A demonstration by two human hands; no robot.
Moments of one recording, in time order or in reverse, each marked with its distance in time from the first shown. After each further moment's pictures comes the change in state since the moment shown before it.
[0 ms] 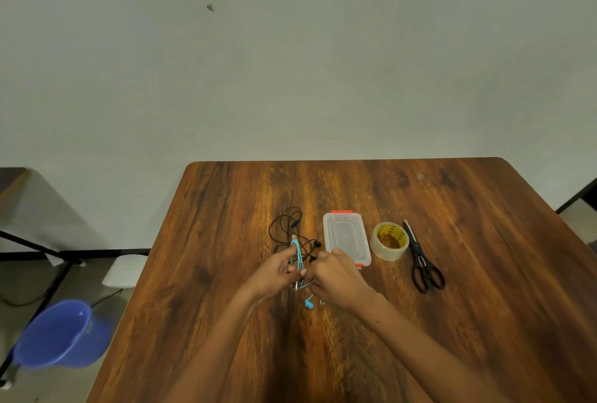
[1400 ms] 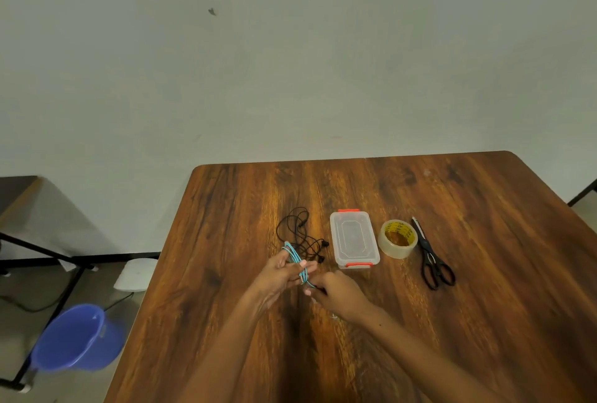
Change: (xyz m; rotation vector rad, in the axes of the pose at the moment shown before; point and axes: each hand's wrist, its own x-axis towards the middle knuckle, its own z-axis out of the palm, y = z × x) left_hand 0.003 -0.012 0.000 -0.523 0.174 -0.127; right_hand -0.006 -0.011 0.034 0.506 -0.123 0.243
